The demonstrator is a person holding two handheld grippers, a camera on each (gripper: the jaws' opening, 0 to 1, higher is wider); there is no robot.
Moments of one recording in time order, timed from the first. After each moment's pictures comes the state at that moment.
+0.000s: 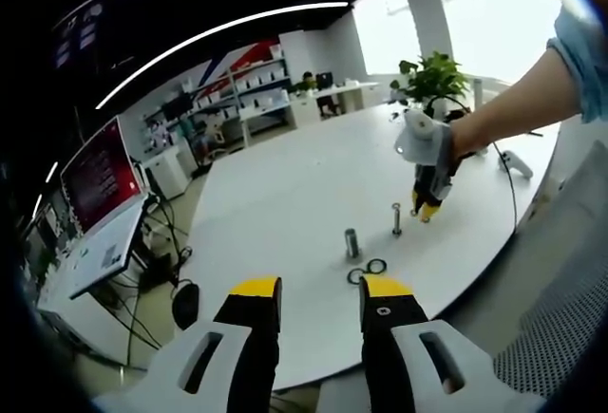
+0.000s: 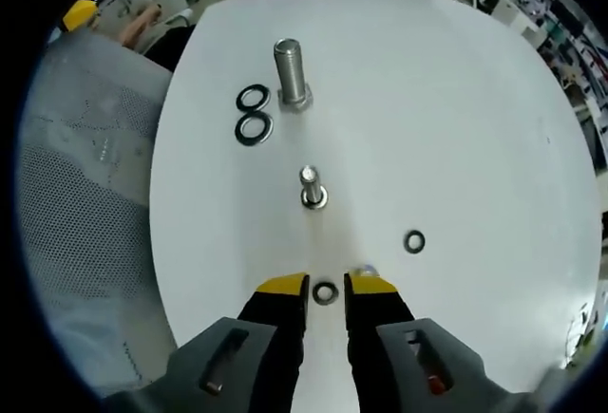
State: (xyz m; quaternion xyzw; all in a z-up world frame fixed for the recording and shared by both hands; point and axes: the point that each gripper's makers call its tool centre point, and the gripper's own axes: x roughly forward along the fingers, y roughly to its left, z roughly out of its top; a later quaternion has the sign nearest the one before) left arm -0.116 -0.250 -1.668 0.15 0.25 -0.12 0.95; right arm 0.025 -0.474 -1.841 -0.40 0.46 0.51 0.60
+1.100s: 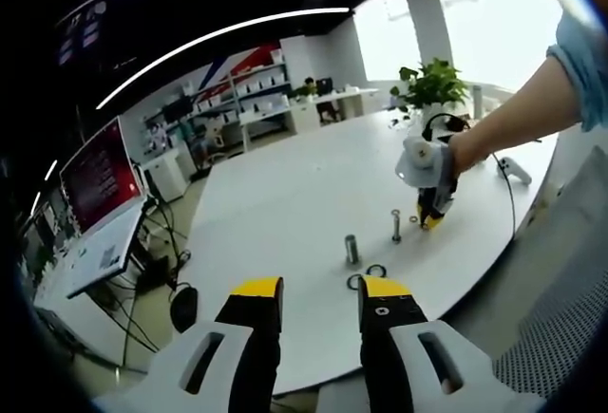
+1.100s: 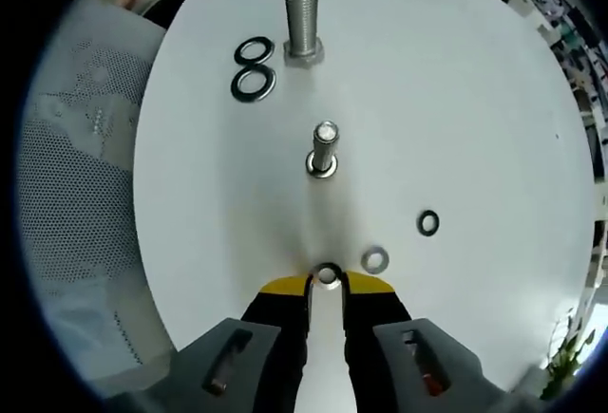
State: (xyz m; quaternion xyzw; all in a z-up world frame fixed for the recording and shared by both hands) left arm -0.114 -0.249 -1.663 0.14 0.24 -0.12 0.95; right arm 0.019 -0.484 -1.856 -0.45 0.49 0.48 0.57
